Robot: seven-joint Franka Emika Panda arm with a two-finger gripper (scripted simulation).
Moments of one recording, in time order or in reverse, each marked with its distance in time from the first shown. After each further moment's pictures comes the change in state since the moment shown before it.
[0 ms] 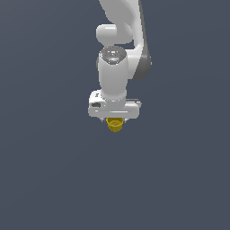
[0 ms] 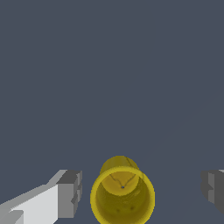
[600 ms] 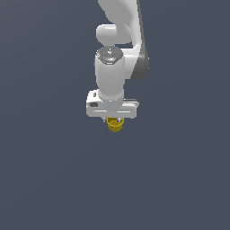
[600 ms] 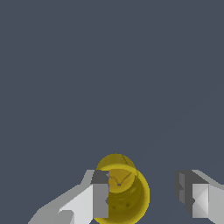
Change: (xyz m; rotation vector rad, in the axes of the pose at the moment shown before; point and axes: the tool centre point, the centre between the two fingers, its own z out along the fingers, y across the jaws) arm -0.003 0.009 0.000 -0.001 -0.013 0.011
